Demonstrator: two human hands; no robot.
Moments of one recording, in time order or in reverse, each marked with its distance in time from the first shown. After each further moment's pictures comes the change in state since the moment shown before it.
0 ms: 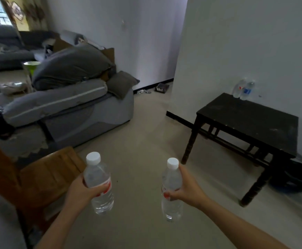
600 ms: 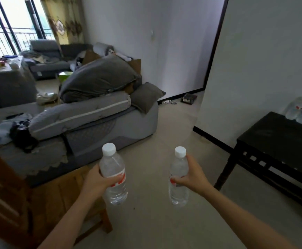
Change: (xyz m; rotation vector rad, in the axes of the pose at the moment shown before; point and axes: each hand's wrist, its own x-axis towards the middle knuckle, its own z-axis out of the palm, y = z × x) left_hand 0.222 0.062 0.002 -0.016 0.149 0.000; right_hand 0.279 -0.028 -0.001 0.032 0.017 -0.153
